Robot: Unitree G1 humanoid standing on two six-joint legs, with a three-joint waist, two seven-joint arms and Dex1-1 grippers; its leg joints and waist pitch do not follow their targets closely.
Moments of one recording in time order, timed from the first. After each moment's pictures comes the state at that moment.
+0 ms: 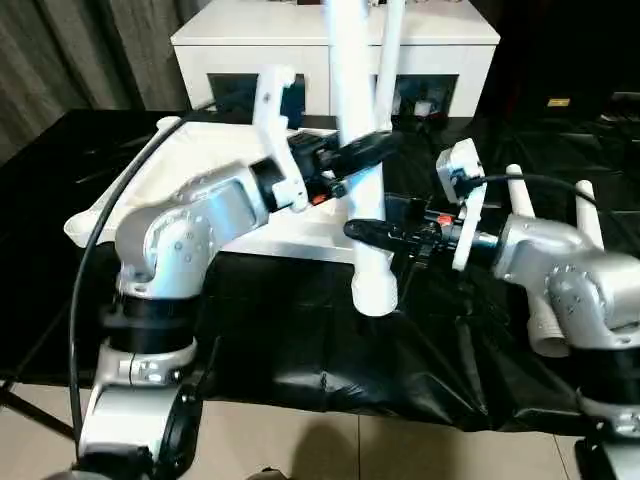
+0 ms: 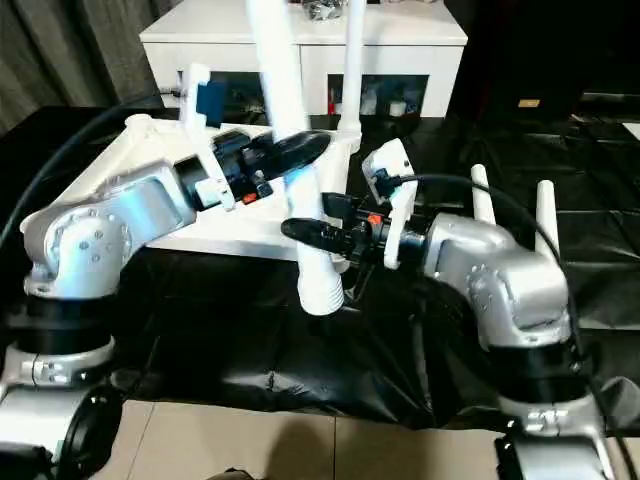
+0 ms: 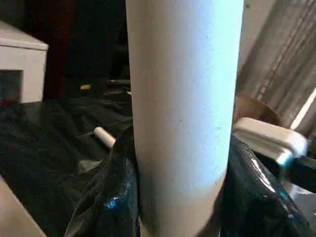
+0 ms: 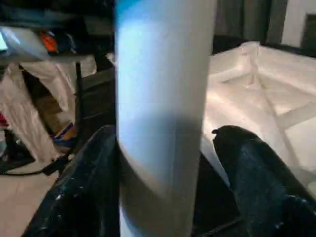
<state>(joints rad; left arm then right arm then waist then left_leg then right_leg) -0.80 0.17 0.06 -0.02 -0.71 0.89 -0.54 -0.59 -0.45 0.04 -0.07 0.55 0.83 0.88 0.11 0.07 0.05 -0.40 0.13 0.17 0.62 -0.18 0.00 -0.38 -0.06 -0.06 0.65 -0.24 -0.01</state>
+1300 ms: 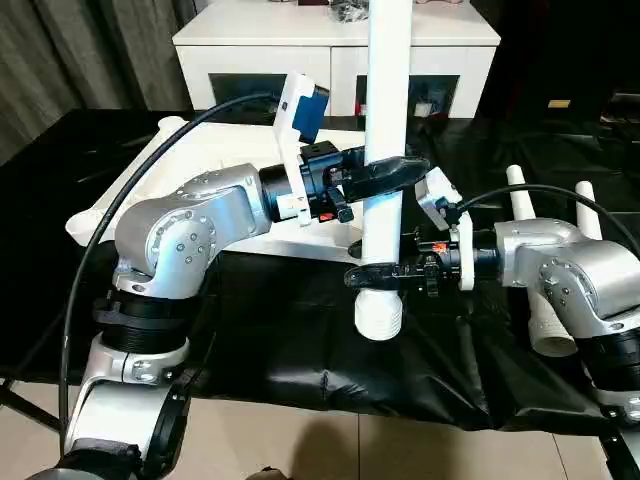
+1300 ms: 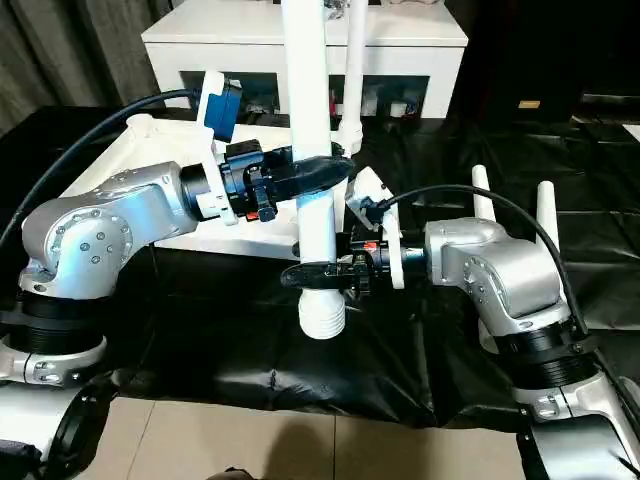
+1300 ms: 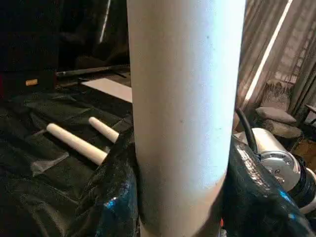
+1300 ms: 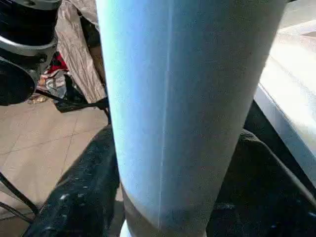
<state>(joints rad) -0.80 0.22 -0.01 -0.04 -0.73 0.89 -0.72 -0.63 -0.54 0.18 0.01 0.53 0.82 1.14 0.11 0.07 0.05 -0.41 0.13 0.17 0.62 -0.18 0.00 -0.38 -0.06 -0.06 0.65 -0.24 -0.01</state>
